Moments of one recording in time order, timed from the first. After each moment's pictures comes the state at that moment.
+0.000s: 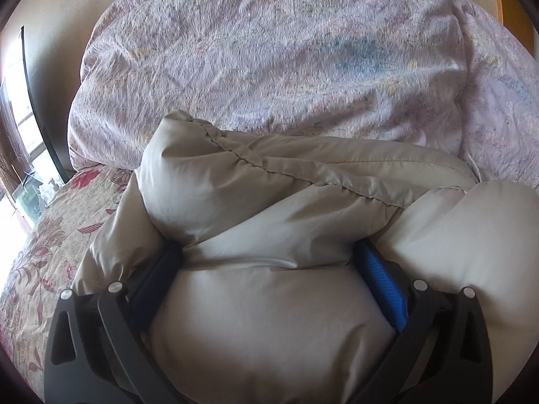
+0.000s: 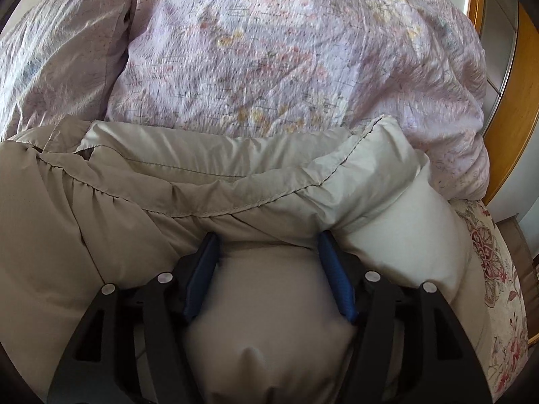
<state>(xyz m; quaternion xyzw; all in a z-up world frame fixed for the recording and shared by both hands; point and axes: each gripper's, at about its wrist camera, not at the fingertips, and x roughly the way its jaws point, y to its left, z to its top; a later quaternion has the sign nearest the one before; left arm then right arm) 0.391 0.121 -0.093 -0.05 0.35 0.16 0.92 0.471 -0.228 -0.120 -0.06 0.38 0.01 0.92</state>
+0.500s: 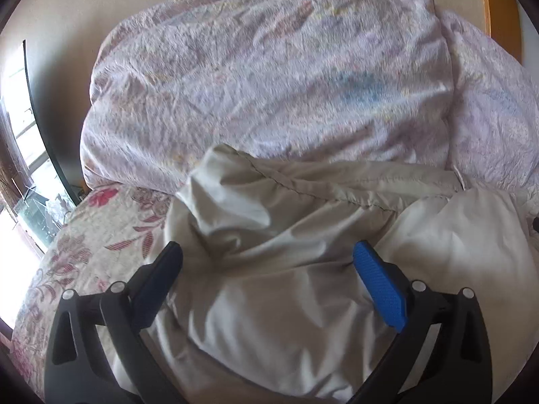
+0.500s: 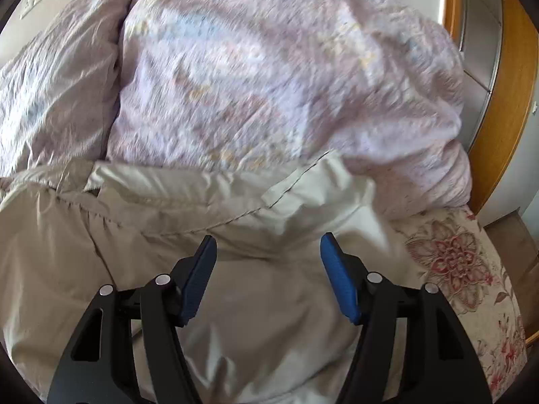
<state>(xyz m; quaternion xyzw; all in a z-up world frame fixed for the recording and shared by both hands) 0.363 0.136 -0.057 -0.02 0.33 0.16 0.93 0.465 -0.280 -0.077 -0.03 0.33 -0.02 0.94</state>
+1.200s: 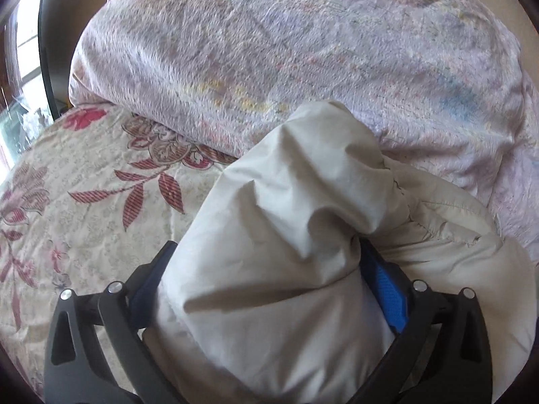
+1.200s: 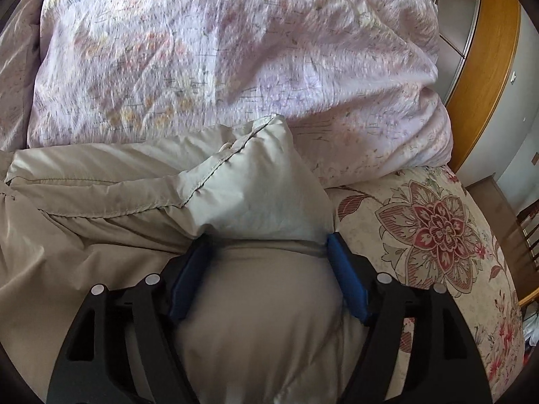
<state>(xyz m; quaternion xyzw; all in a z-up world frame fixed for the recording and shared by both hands) 0.397 0.223 -0.108 -0.21 0.39 0.14 0.89 0.501 -0.315 -0.133 -0.01 0.41 -0.09 0.91</state>
